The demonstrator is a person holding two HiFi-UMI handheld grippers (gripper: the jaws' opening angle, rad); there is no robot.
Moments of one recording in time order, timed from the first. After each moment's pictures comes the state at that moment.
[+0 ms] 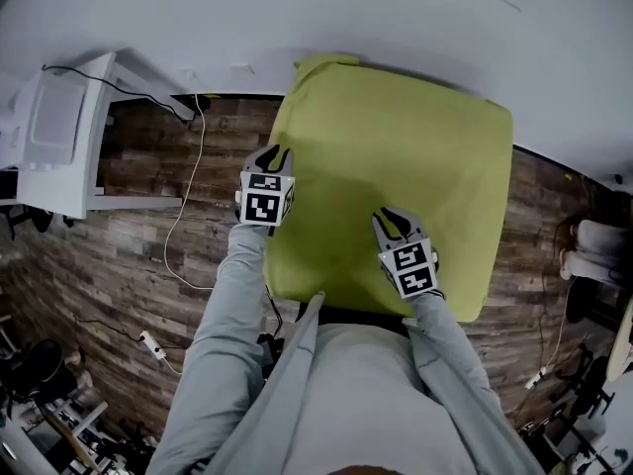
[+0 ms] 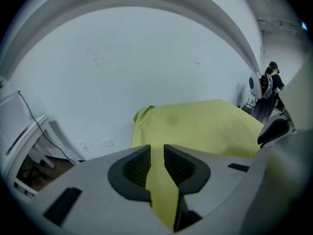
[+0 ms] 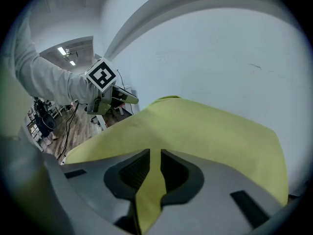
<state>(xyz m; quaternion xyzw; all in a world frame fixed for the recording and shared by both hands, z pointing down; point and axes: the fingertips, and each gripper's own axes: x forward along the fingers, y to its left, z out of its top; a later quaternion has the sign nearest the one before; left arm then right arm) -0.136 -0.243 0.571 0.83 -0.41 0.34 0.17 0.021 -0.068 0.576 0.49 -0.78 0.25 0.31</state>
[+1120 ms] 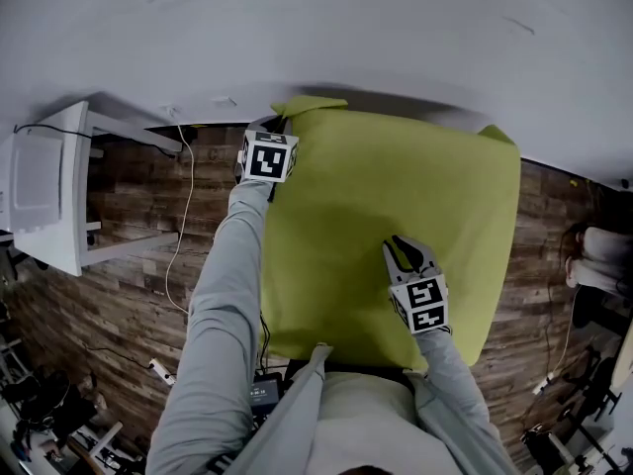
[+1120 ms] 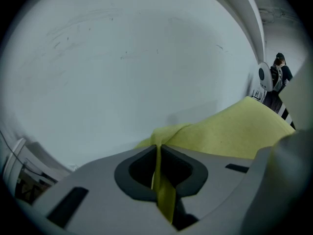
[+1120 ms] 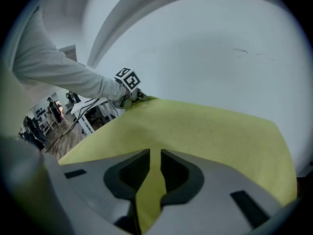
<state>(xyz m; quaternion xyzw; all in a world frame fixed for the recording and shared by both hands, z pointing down) -0.045 -0.442 0.623 0.83 -0.39 0.37 0.15 0.088 -0.136 0.594 0.53 -0.75 0.29 0.27</state>
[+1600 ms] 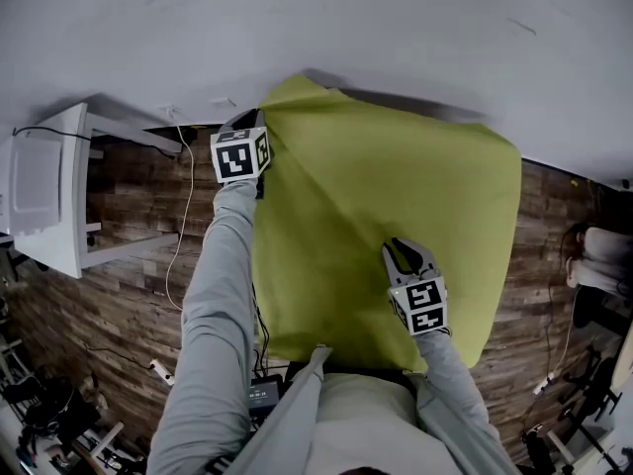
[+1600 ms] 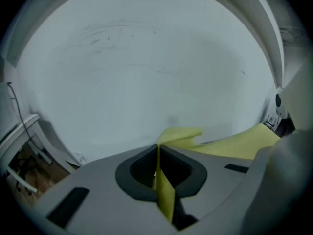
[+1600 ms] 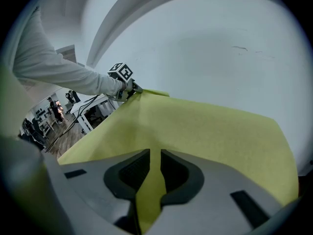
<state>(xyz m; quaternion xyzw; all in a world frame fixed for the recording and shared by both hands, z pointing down) -0.094 -0.471 0.588 0.80 -0.48 0.29 0.20 0.088 -0.134 0.600 0.53 -0.74 0.29 0.27</state>
